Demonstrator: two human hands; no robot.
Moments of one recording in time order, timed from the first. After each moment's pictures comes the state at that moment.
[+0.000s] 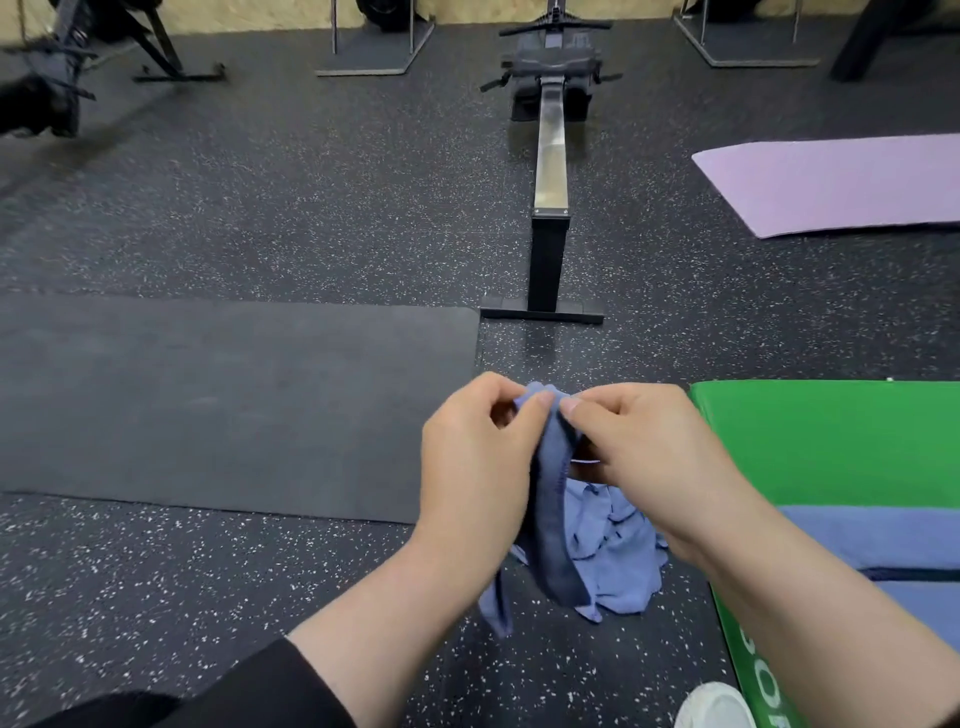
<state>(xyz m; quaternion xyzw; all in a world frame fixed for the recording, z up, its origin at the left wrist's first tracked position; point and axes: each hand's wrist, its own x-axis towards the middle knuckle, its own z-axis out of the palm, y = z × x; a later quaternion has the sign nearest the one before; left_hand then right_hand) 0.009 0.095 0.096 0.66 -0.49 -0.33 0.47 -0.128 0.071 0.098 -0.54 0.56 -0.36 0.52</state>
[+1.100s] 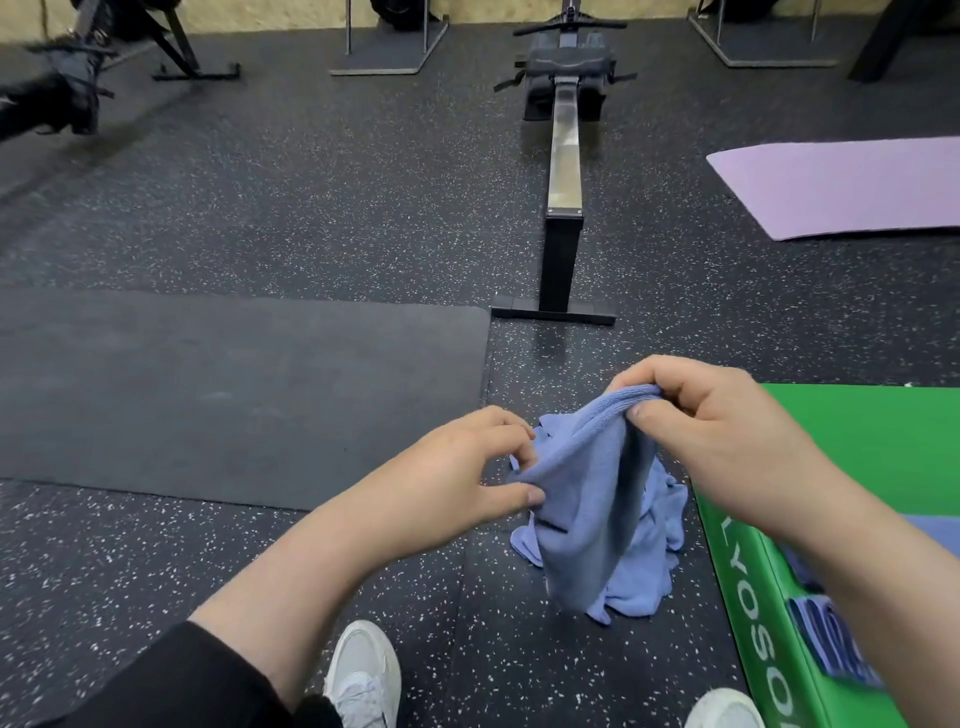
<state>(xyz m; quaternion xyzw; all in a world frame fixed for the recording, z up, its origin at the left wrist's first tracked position) 0.078 0.089 0.085 0.52 -0.77 -0.34 0.15 -0.161 0.069 0.121 -0.70 0.50 -0.31 0.39</state>
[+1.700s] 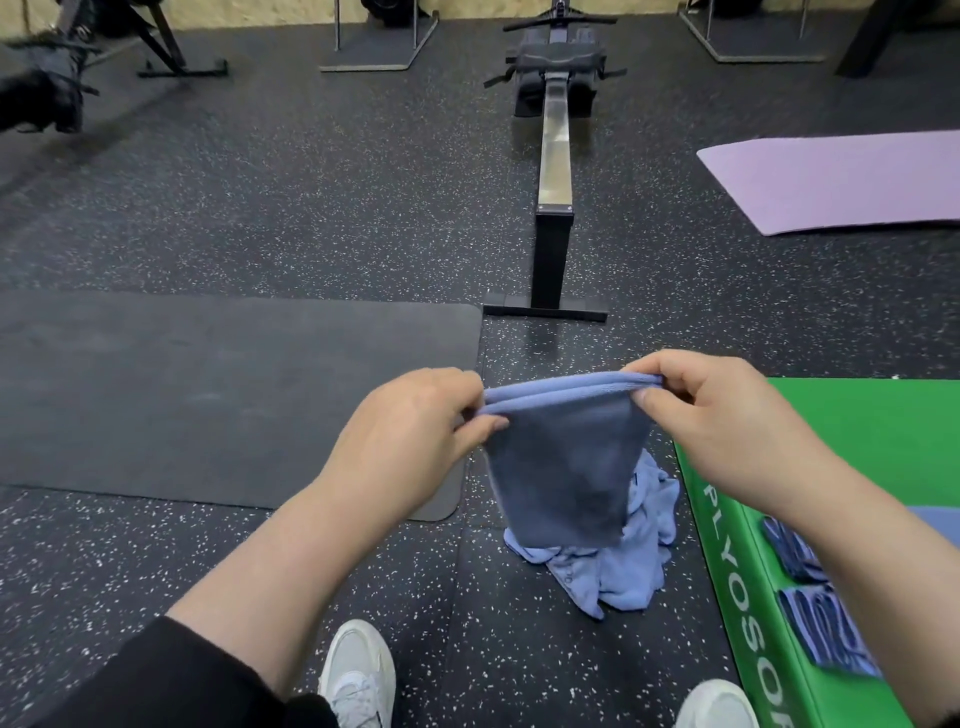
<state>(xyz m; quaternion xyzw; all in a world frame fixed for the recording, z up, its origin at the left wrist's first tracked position) 0.081 0.078 0.099 0.60 -0.77 -0.08 0.20 -0.178 0.054 0.111 -0.71 0.56 -0.27 0.32</state>
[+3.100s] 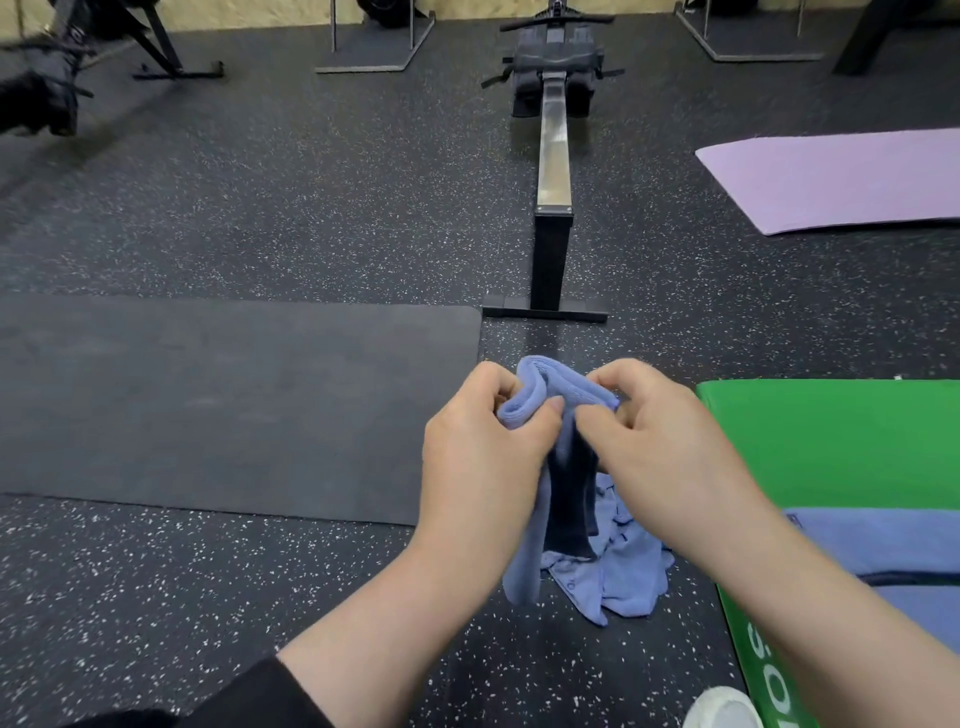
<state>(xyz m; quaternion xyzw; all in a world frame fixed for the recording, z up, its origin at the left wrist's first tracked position) 0.013 0.093 0.100 0.66 -0.49 -0.34 0.46 -0.127 0.074 0.108 -0.63 0.61 -0.31 0.38</state>
